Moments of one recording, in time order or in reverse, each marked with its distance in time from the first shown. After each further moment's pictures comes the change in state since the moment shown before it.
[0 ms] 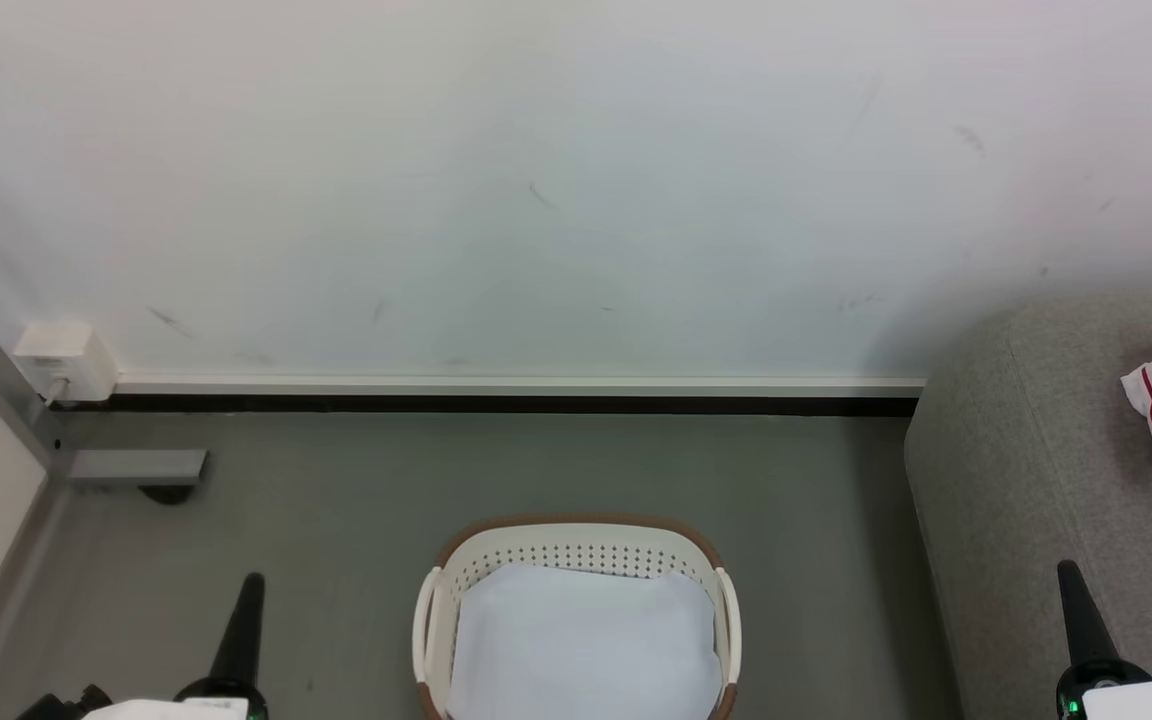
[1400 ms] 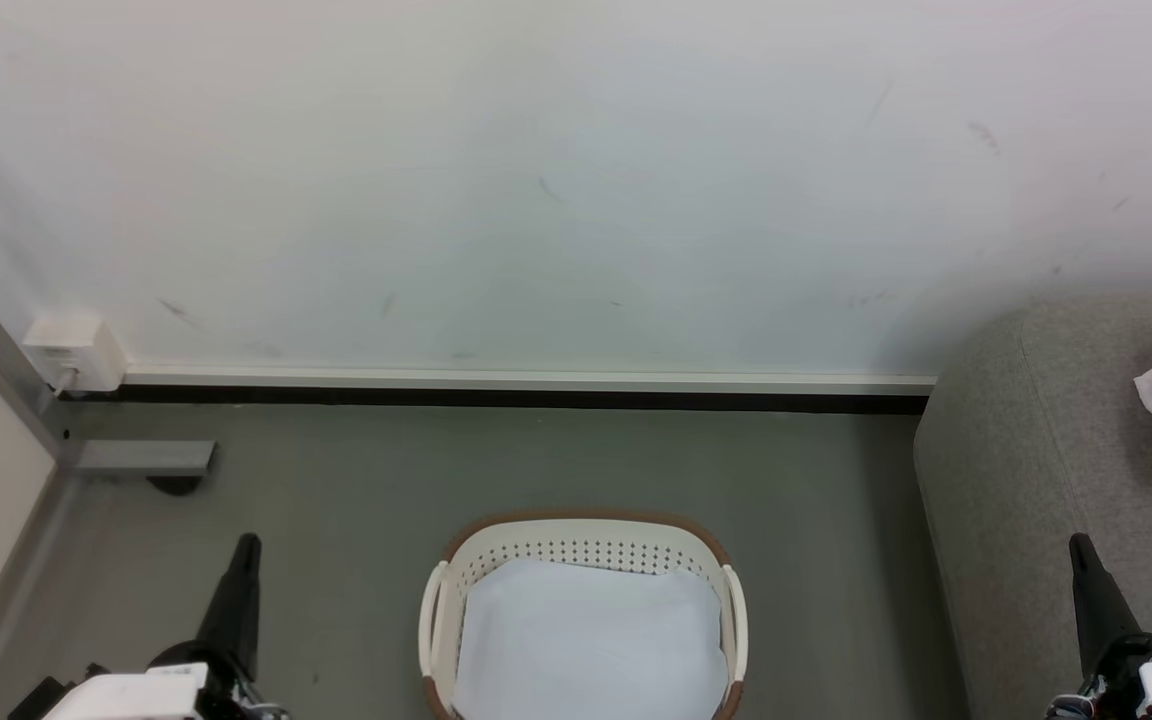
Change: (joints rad) left arm -0.050 -0.003 0.021 -0.007 -0.294 -0.001 0.081; right arm -0.030 -0.002 -0.030 -0.022 0.330 0.000 0.081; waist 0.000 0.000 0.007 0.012
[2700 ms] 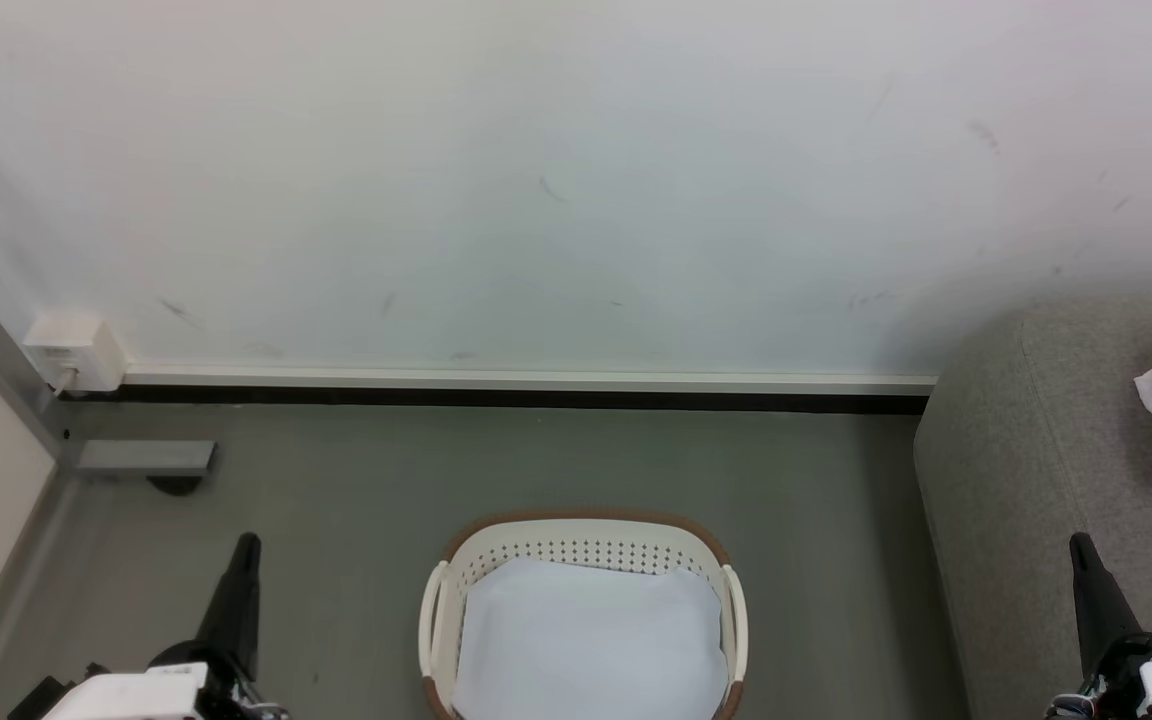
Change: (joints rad) left arm -0.001 0.000 0.001 0.000 -0.007 0.000 0.001; right arm -0.001 0.000 -0.001 -0.001 0.009 0.000 0.001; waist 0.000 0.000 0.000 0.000
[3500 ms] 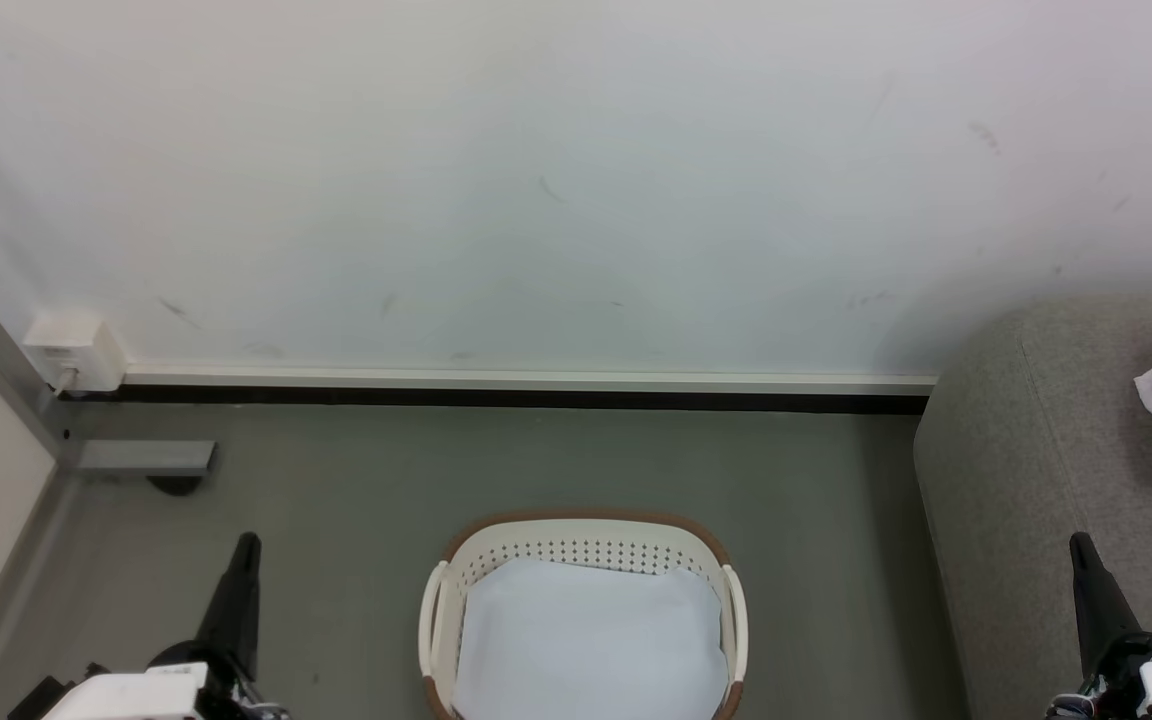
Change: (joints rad) left arm 0.000 0.000 0.000 0.000 0.000 0.000 0.000; right arm 0.000 0.000 0.000 0.000 0.000 0.000 0.000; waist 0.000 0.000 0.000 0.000
